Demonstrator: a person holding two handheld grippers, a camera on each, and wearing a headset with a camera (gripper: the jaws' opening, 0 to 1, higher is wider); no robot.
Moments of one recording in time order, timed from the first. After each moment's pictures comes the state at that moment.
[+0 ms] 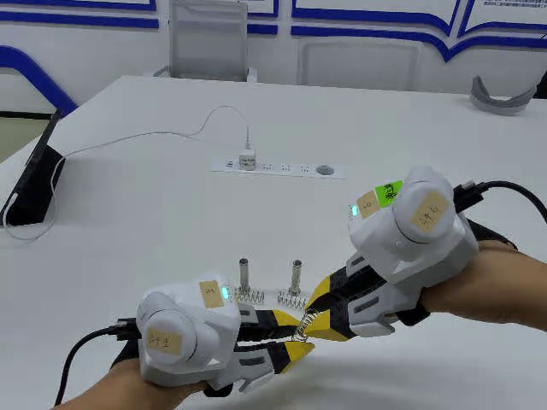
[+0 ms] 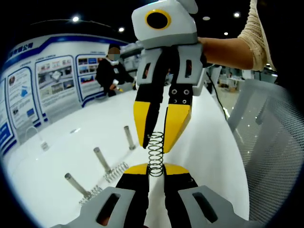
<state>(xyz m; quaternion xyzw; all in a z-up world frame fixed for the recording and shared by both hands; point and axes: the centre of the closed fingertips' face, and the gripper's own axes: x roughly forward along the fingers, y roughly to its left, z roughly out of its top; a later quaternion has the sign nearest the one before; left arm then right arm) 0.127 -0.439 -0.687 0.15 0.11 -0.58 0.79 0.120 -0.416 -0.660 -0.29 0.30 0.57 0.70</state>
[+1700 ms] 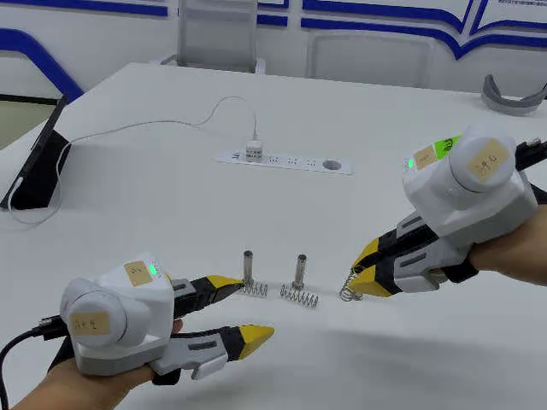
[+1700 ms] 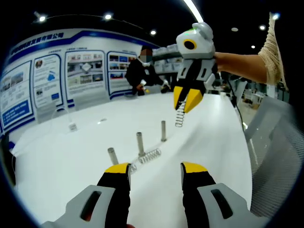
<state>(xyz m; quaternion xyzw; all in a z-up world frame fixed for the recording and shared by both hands) 0.155 -0.370 -0.677 0.08 0.12 -0.48 0.87 0.156 -0.468 -0.637 -0.29 0.32 0.51 0.74</state>
